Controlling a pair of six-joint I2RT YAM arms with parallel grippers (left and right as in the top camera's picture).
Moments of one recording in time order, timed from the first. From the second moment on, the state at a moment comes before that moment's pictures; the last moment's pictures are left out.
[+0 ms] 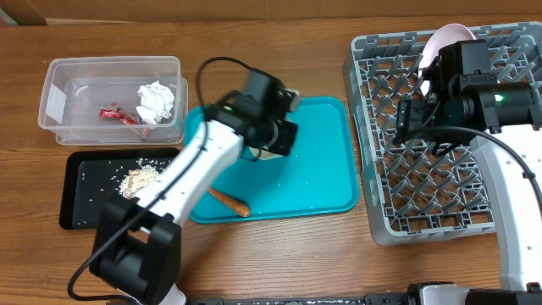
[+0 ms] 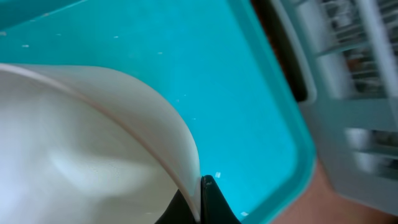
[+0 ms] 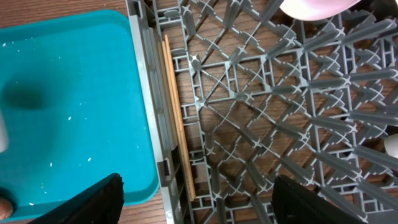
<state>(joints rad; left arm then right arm) -0.51 1.78 1.36 -0.69 0.29 -0.19 0.06 1.50 1.57 -1.29 0.01 0.15</state>
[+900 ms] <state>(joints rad) -0.62 1.90 1.43 -0.84 -0.11 -0.26 0.06 1.50 1.57 -1.24 -0.07 0.15</state>
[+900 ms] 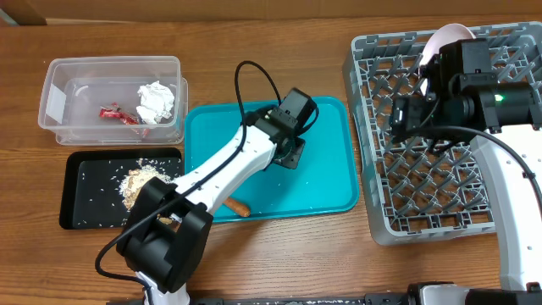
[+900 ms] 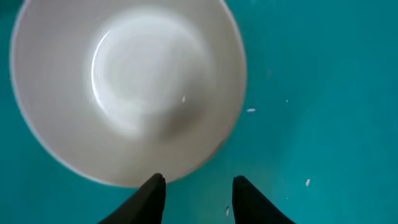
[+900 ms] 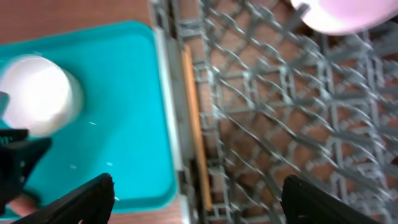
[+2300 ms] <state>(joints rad) 0.15 1.55 1.52 -1.19 0.12 -0.39 0.45 2.14 1.57 -0.79 -0.26 0.24</state>
